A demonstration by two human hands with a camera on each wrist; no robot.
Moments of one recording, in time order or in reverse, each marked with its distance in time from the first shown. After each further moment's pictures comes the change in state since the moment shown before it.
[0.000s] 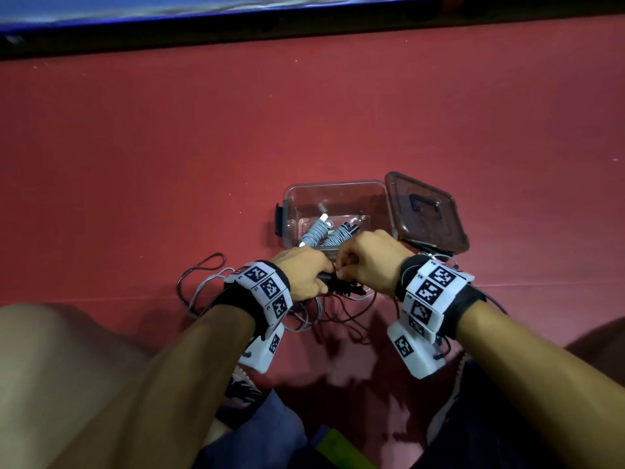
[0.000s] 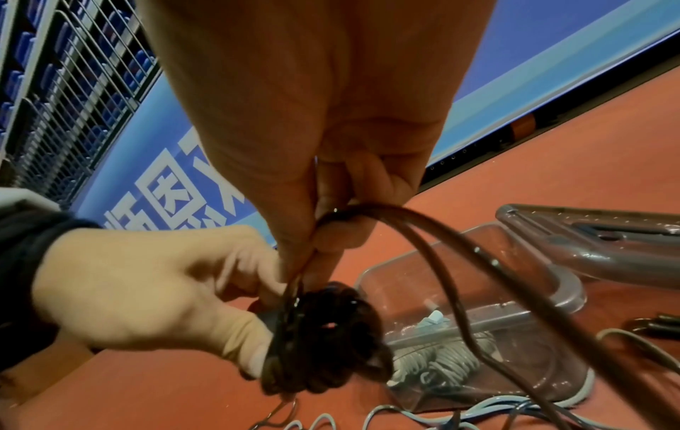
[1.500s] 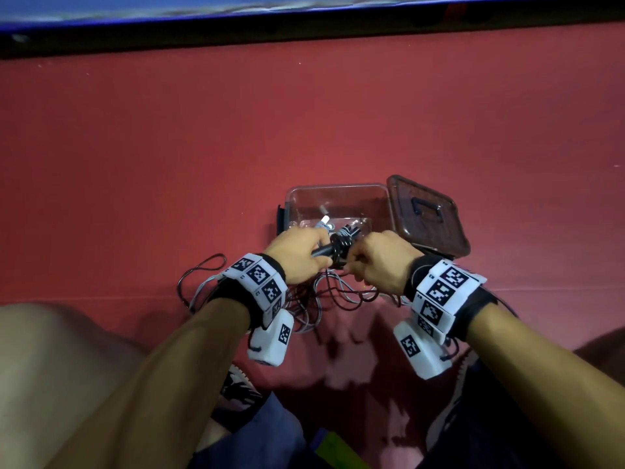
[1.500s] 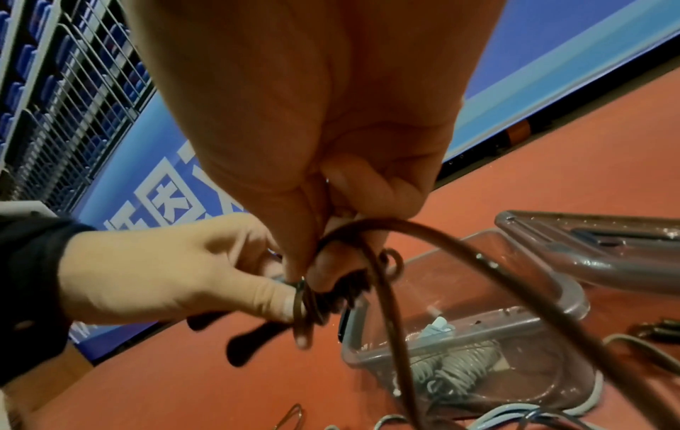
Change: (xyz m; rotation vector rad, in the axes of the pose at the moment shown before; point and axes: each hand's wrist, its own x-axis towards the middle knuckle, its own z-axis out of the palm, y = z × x) left_hand 0.002 -0.011 -0.011 -0.244 0.245 -0.127; right_hand -0.005 0.004 -0.006 -0.006 -0.007 0.054
